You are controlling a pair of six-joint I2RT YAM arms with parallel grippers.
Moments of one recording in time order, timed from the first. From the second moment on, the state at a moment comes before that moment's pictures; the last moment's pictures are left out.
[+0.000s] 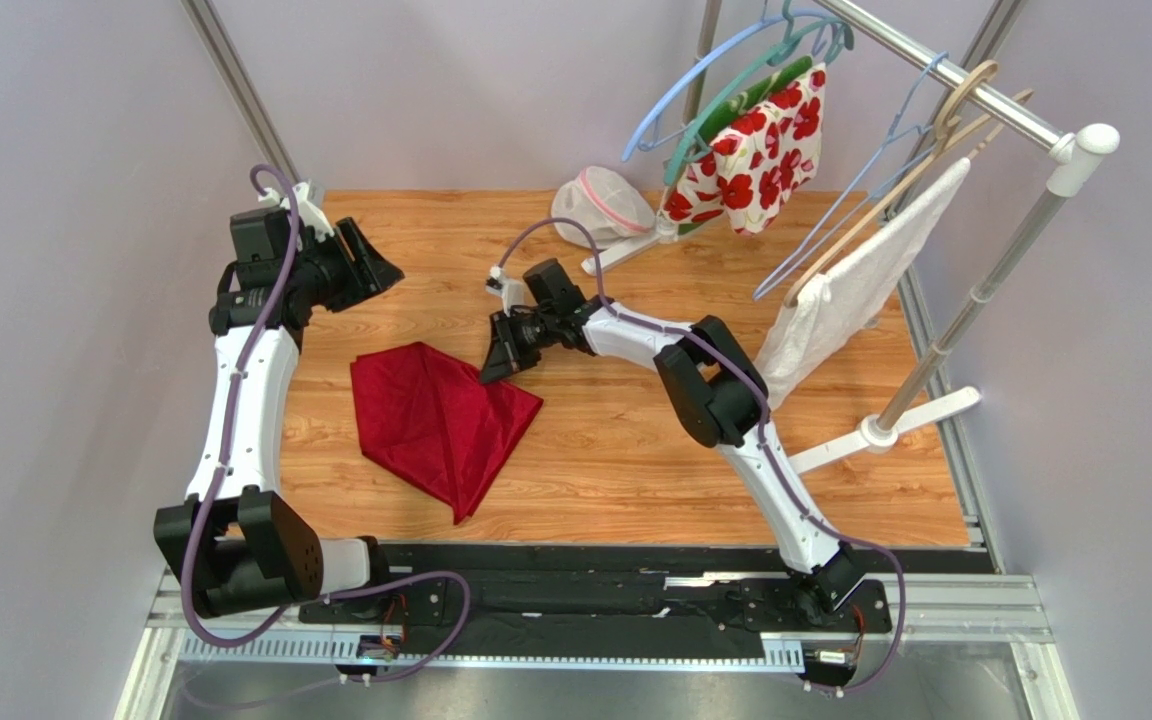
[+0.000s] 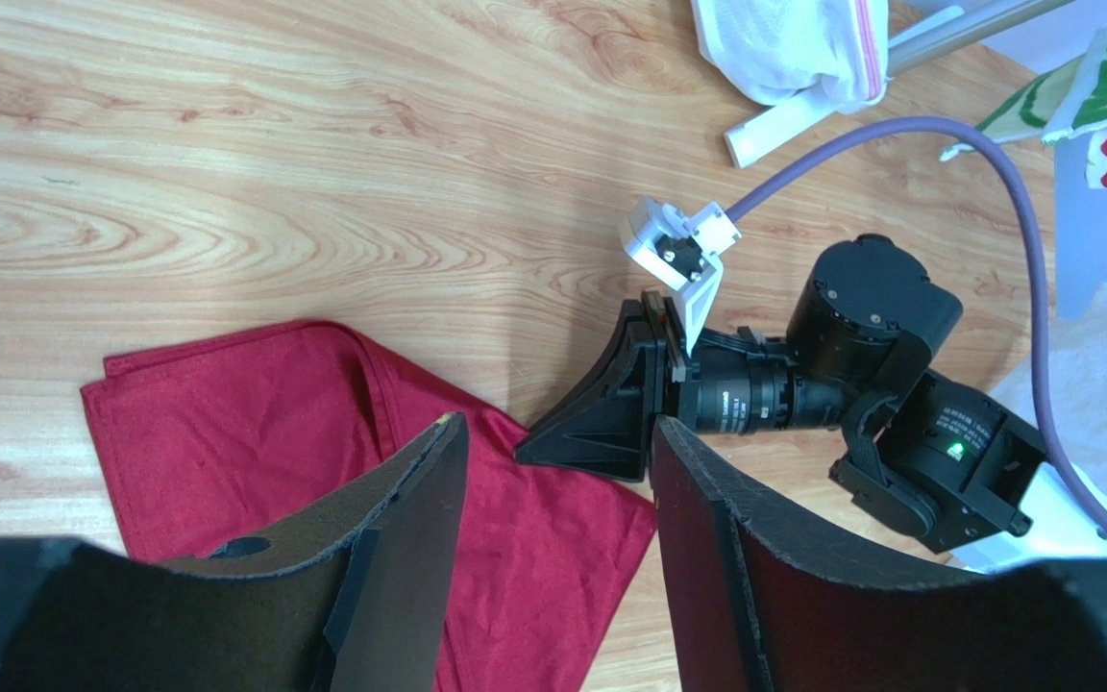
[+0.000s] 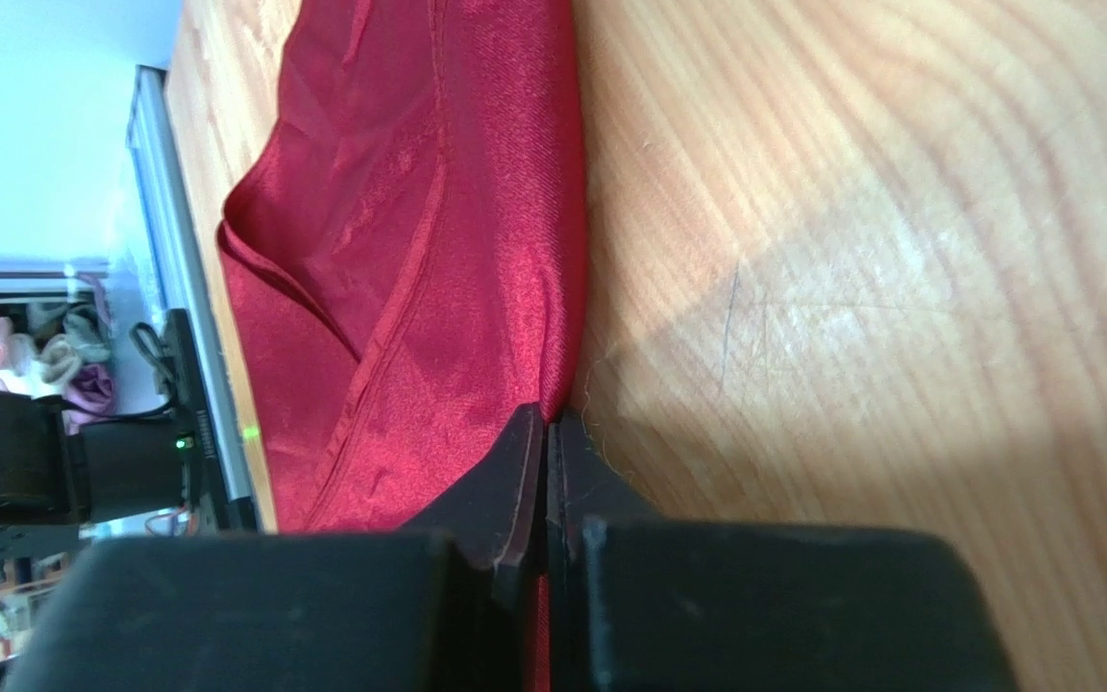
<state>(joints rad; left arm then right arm) 0.17 1.30 1.25 -0.54 0.44 -0.33 0.72 2.52 1.94 -0.15 -0.76 0.41</state>
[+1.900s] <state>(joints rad) -0.25 1.19 0.54 -0.16 0.49 -0.63 0.46 1.48 0.53 0.17 -0.36 0.71</state>
